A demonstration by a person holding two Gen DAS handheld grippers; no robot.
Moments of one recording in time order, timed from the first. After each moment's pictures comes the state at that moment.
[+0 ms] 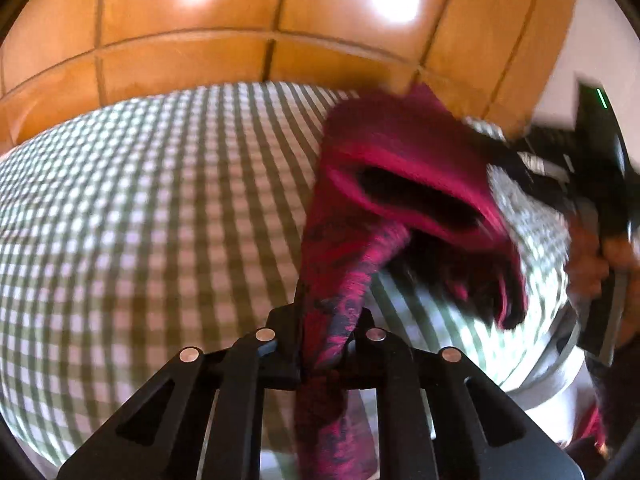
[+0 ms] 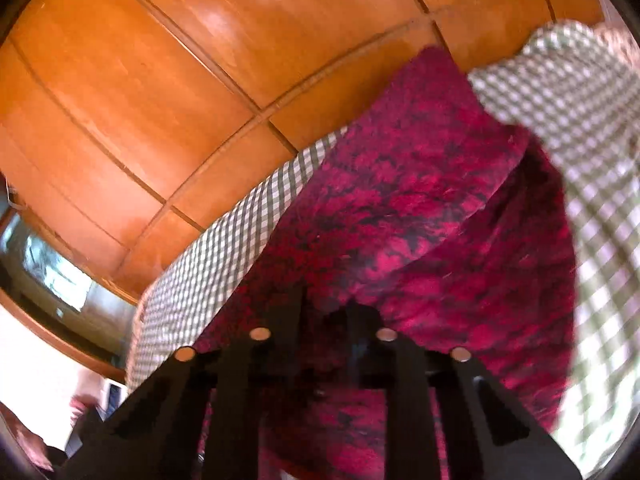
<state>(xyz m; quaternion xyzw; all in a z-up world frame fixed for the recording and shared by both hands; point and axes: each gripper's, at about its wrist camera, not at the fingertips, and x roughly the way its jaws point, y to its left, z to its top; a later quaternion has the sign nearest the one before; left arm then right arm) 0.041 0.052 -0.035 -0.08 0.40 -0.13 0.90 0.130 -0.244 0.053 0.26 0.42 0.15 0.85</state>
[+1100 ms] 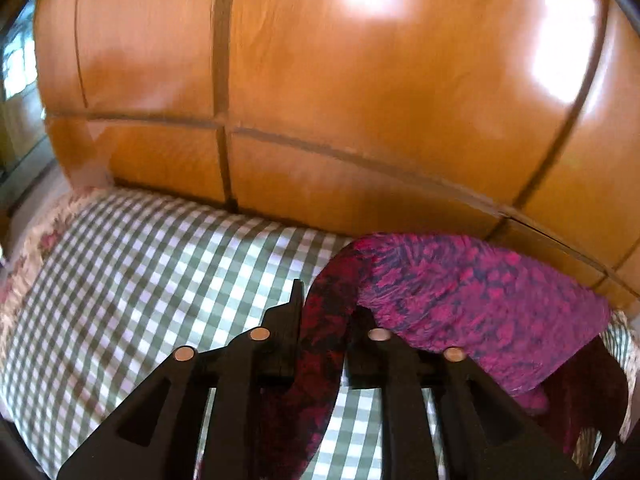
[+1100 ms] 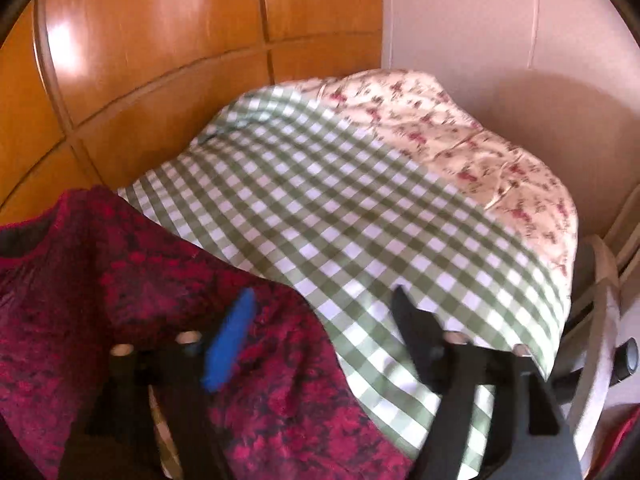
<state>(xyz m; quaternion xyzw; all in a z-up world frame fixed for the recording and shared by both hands) 0.331 0.217 0.054 -0.15 0.40 0.15 0.89 0.169 -0.531 0.033 0.13 0.41 -0.27 0.86</state>
